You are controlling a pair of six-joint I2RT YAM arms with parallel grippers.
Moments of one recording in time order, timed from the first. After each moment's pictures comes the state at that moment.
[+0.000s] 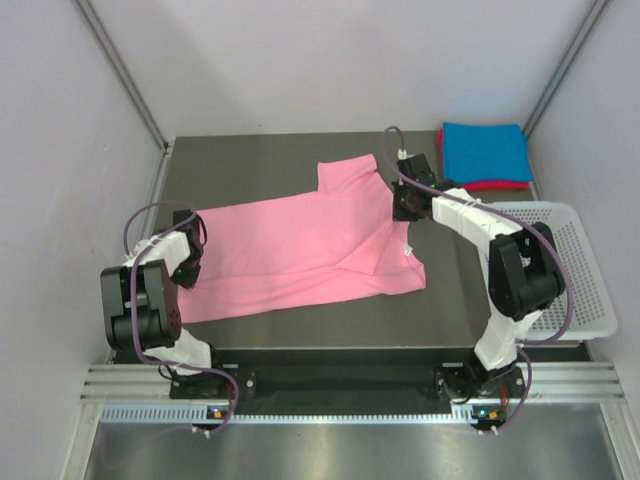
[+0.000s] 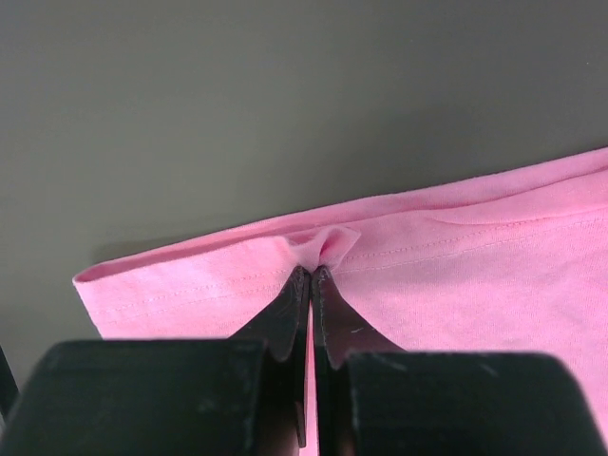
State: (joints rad) left arm 0.17 1.55 0.85 -0.71 -0.57 -1.26; right arm 0.40 1.76 1.29 -0.46 0.10 0.34
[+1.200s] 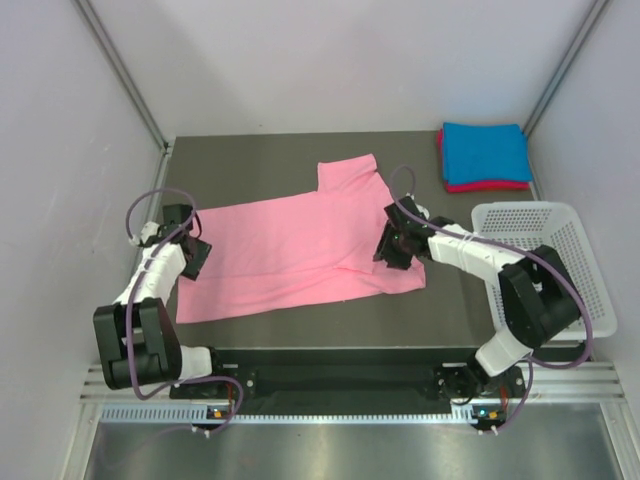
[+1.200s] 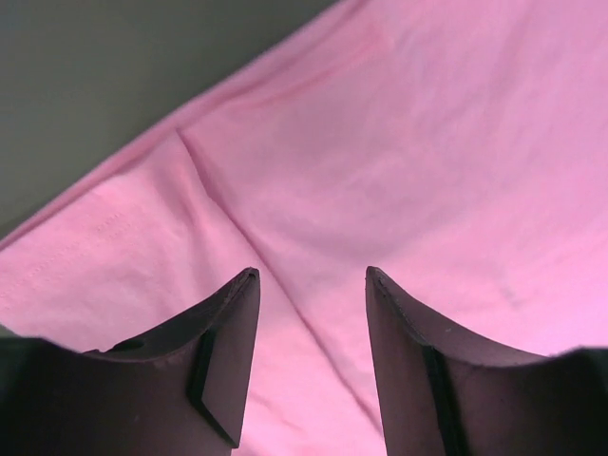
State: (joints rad) left arm 0.16 1.34 0.84 -0.58 -0.29 -1.02; right arm 0.55 1.59 0.99 -0.45 0.06 0.87
